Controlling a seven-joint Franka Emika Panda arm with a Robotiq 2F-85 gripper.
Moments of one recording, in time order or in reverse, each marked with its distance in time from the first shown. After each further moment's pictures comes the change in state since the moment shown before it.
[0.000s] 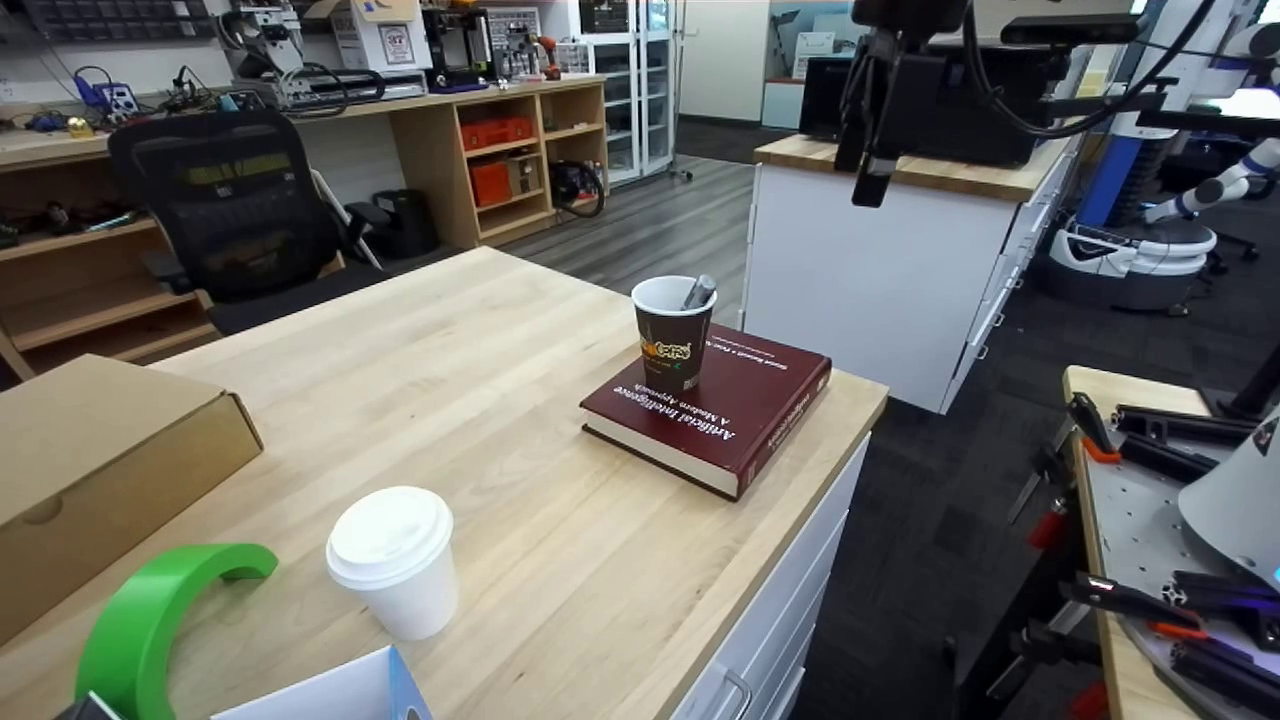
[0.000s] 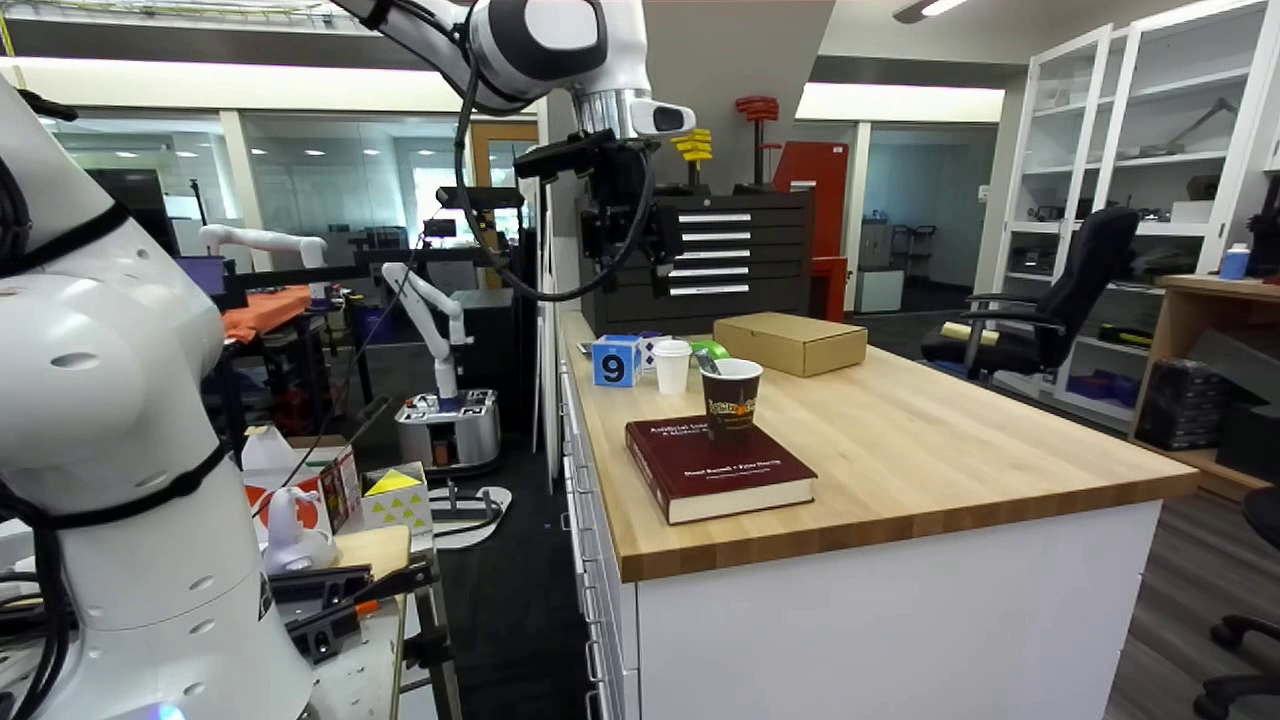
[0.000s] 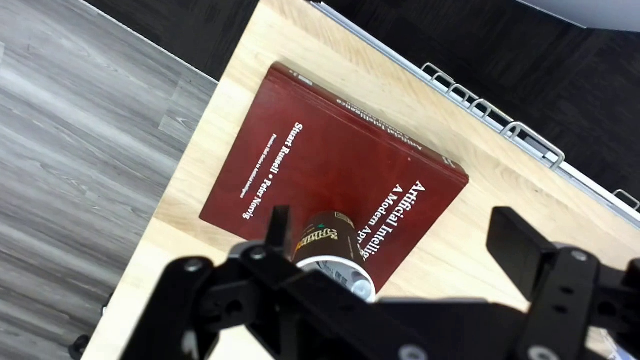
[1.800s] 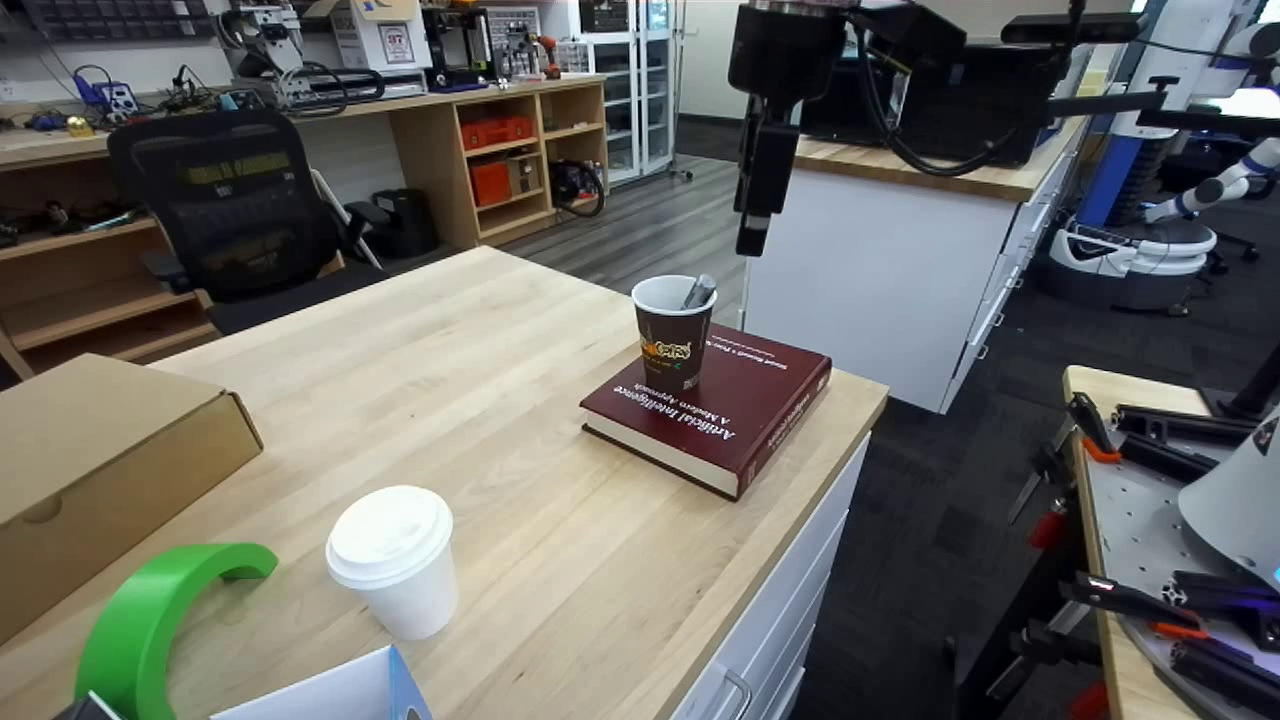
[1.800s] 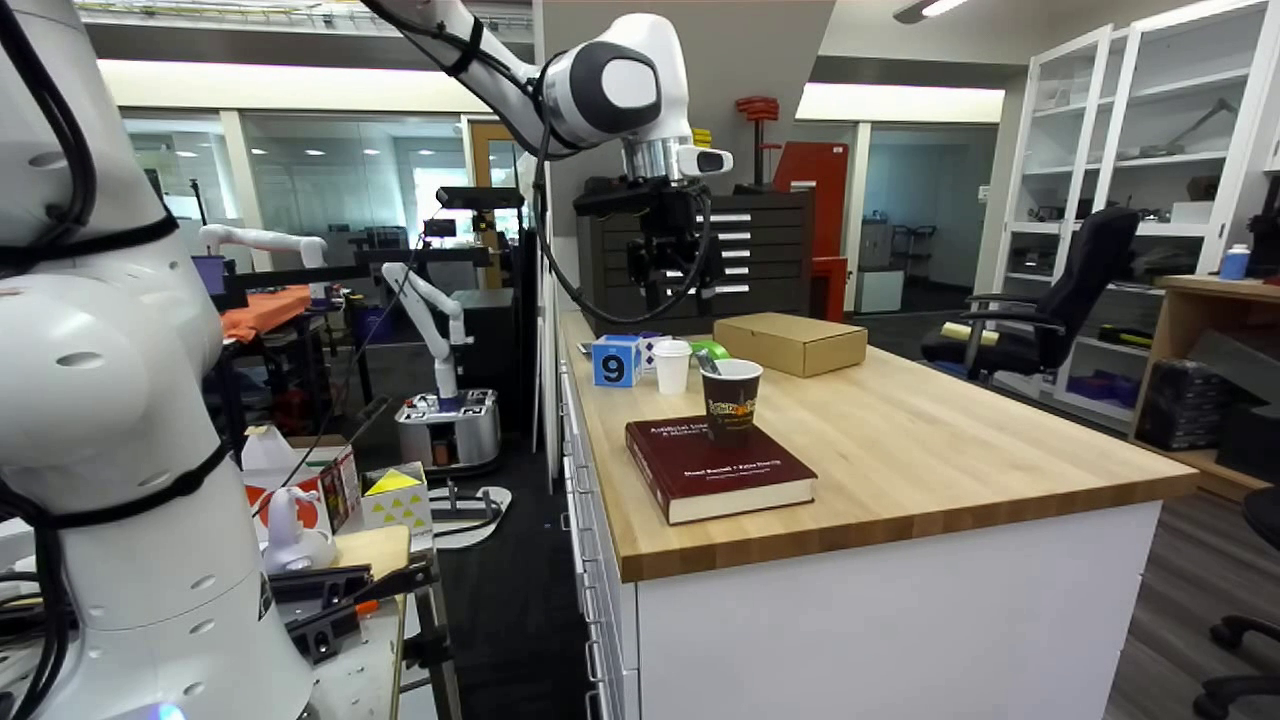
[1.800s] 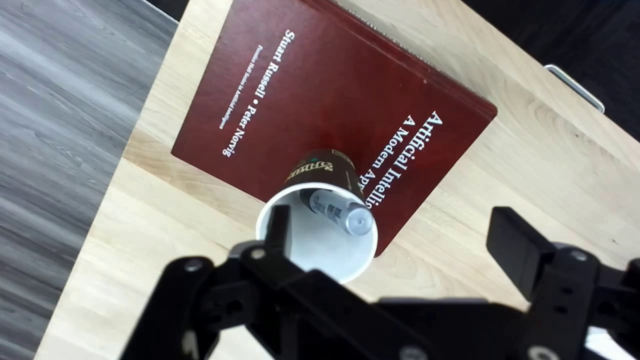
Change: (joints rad) arm 0.013 0.279 0.040 0.177 -0.078 0.115 0.083
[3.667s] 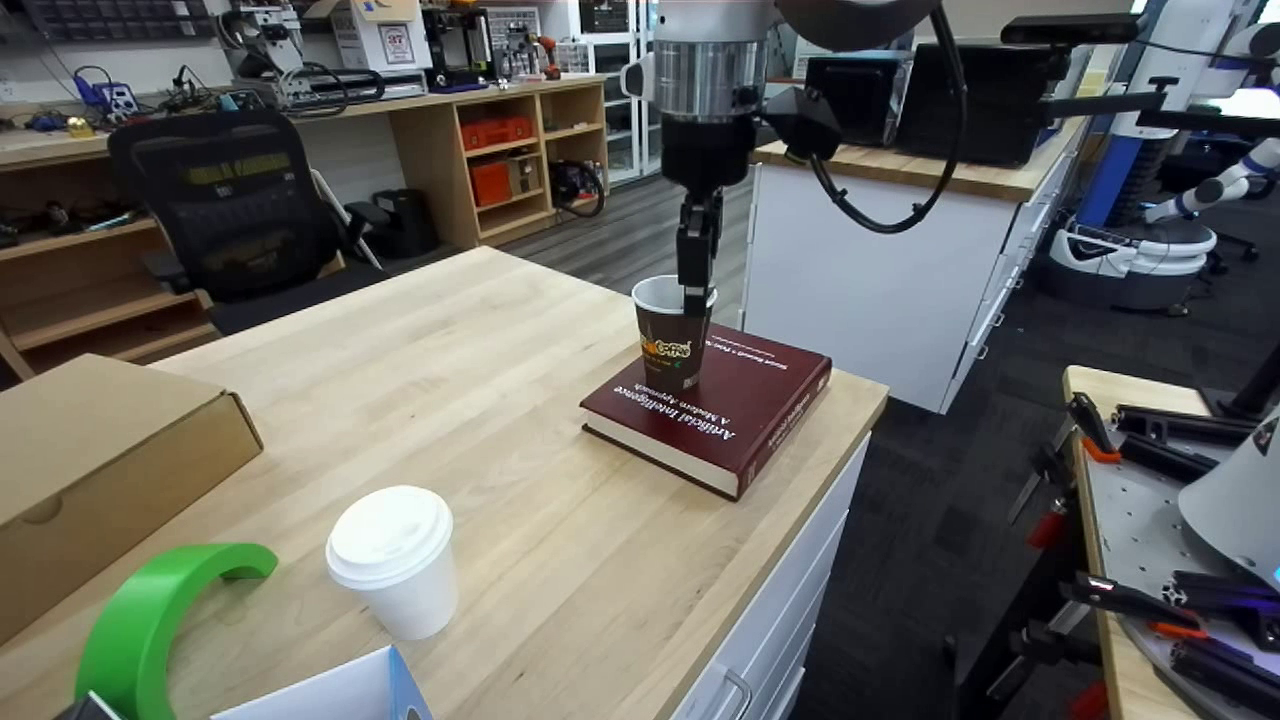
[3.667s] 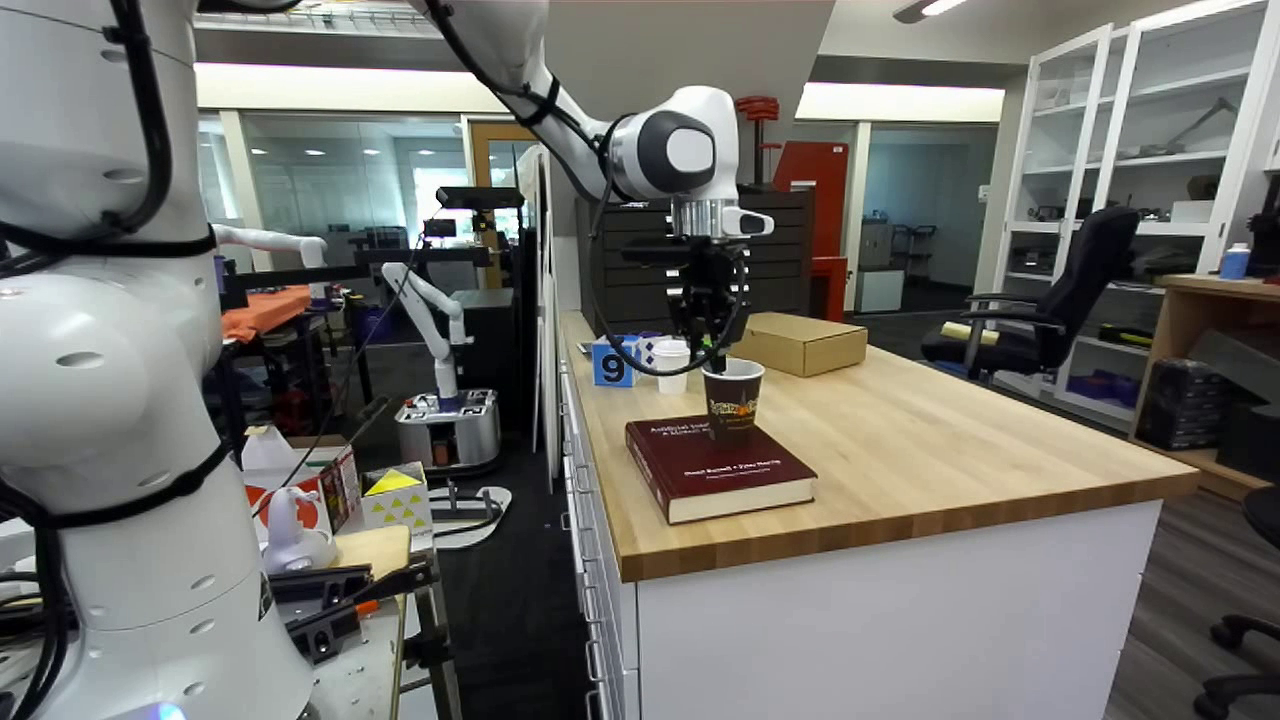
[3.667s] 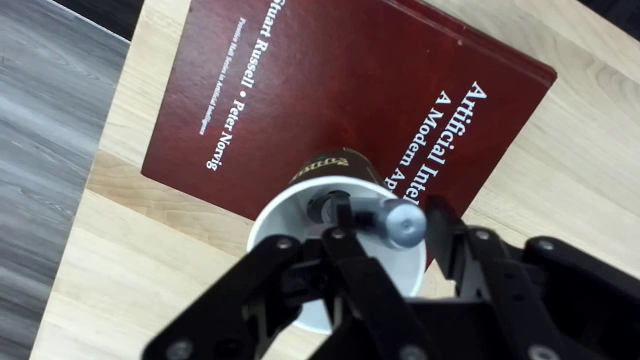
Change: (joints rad) arm 0.000 0.262 -0.021 0.162 -0.020 0.000 0.079
